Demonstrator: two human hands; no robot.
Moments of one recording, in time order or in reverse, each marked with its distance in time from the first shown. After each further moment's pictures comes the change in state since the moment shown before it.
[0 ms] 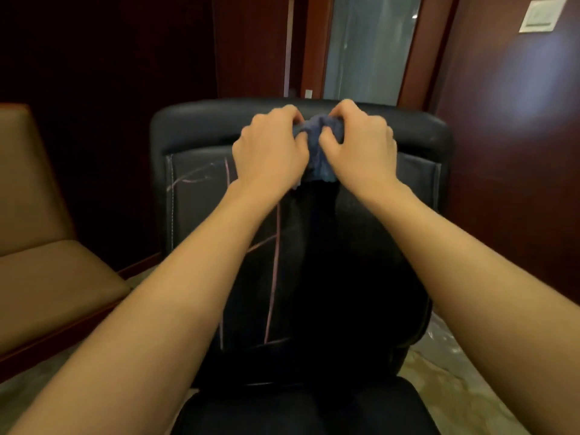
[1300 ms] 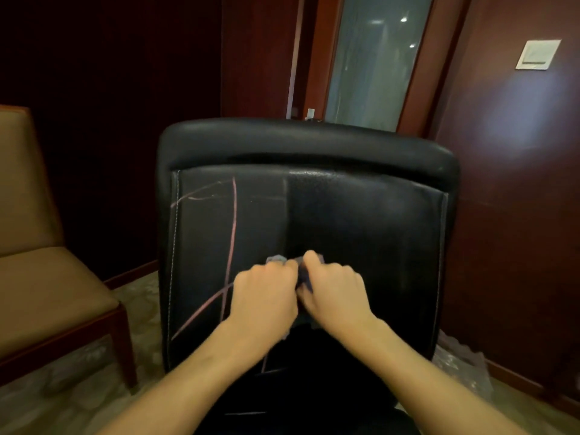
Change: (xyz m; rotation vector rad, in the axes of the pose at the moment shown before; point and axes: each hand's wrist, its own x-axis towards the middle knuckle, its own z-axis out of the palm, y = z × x) left_hand -0.108 -0.052 0.037 0.402 -0.469 0.139; right_hand -0.116 0.004 0.053 -0.300 -0.573 -0.111
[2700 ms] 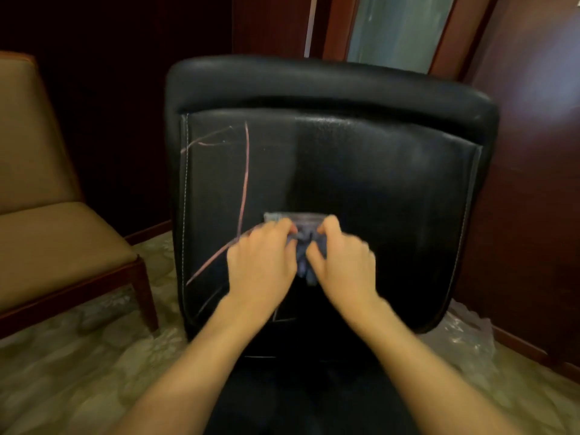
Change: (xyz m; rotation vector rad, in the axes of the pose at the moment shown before) left_hand -0.020 -0.011 0.040 -0.340 0.360 -0.151; right_hand -0.014 0.000 0.035 0.224 0.130 0.135
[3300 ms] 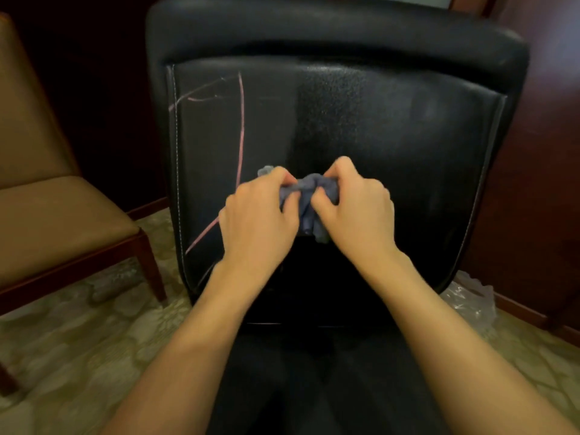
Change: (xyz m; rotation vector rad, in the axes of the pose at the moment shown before) left_hand 0.004 0.007 -0.017 -0.147 0.009 -0.134; right_hand 0.002 -0.013 -0.027 0.185 0.113 -0.002
